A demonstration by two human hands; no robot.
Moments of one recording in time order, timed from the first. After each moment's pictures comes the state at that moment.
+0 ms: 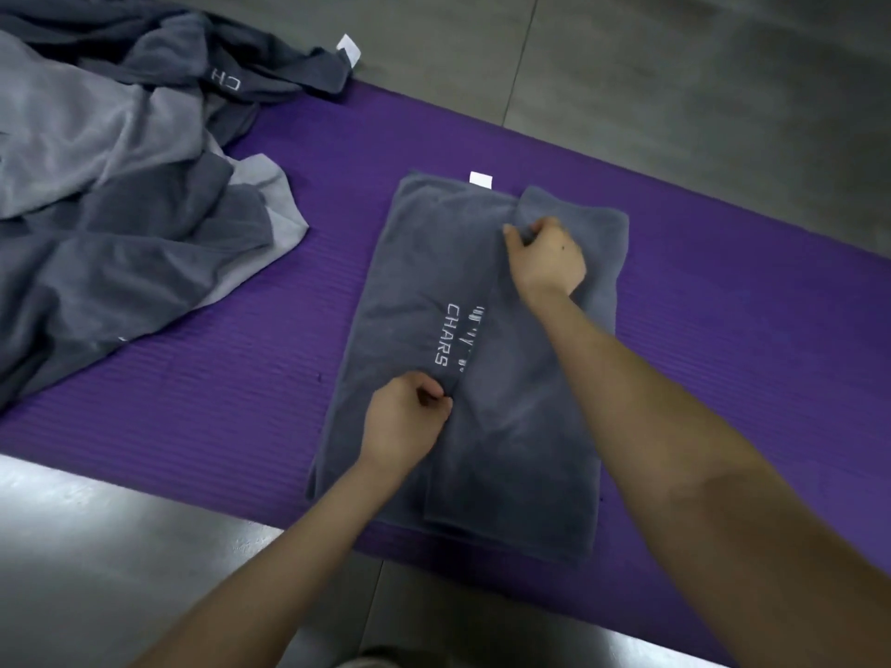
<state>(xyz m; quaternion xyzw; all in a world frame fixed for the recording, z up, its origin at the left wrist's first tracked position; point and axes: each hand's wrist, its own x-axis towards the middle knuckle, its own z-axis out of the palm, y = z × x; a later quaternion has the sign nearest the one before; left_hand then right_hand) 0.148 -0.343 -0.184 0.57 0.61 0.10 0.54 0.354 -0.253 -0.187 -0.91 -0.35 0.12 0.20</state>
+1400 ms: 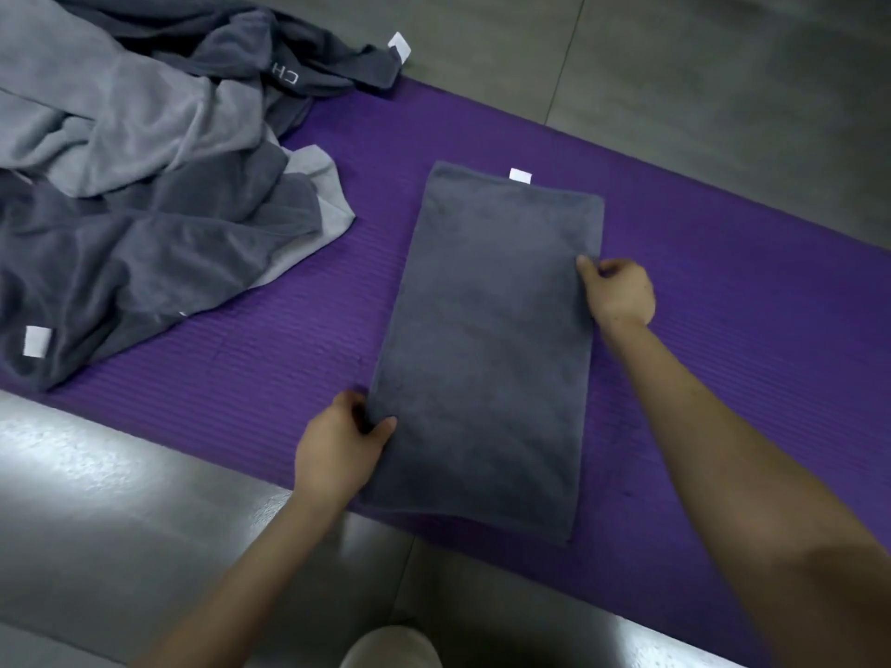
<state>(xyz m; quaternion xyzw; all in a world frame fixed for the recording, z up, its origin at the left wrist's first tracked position) 0.056 -0.354 -0.181 0.62 0.69 0.05 0.37 0.371 -0.298 -0.184 -0.92 -0.26 0.18 0.21</state>
